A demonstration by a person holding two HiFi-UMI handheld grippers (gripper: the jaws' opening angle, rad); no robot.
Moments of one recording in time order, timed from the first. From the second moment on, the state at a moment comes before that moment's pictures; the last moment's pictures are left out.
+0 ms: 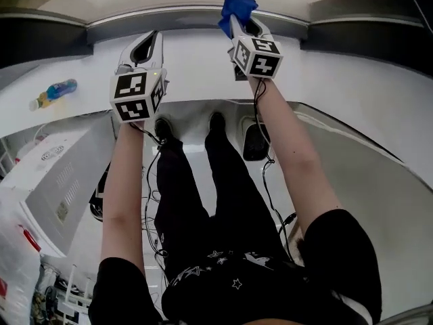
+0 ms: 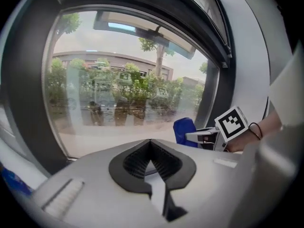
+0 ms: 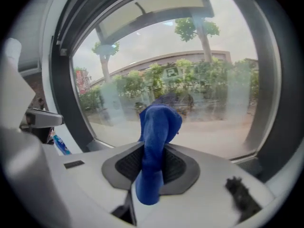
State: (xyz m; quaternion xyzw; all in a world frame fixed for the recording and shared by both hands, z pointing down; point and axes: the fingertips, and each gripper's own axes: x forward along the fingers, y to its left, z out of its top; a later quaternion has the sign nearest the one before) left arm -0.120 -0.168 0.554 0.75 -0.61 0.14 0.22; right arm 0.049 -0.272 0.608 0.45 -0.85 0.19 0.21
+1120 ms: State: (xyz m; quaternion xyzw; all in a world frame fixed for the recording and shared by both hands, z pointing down) left arm -0.327 -0.114 0.632 0.67 -0.67 0.16 0.27; right arm -0.269 -0.226 0.689 0.28 -0.91 0.15 0.28
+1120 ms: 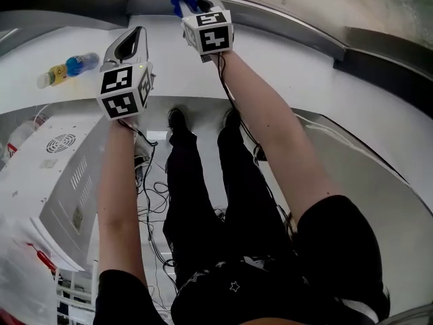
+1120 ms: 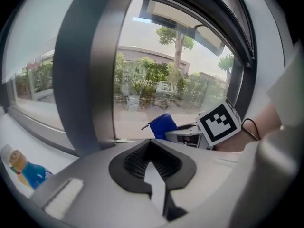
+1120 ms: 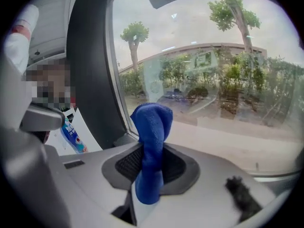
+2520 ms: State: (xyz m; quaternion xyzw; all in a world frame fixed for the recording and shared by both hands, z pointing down) left arm 0.136 -0.249 0.606 0.83 -0.46 0.22 0.24; right arm 0.306 -0.340 0.667 0.59 -0.73 0.26 0.23
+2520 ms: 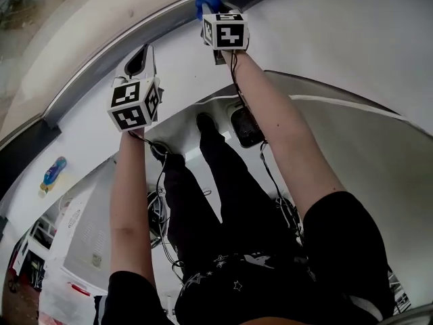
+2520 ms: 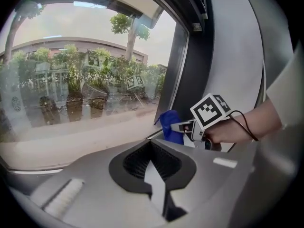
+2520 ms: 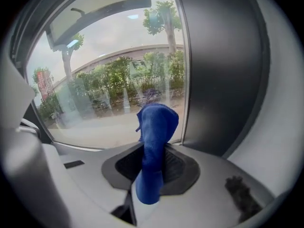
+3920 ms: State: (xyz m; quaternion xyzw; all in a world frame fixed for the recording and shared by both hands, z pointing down) left arm -0.029 -0.021 0.395 0.76 -0.60 0.06 0.25; right arm 0.122 -0.094 0.394 0.44 -0.87 0.12 0.16
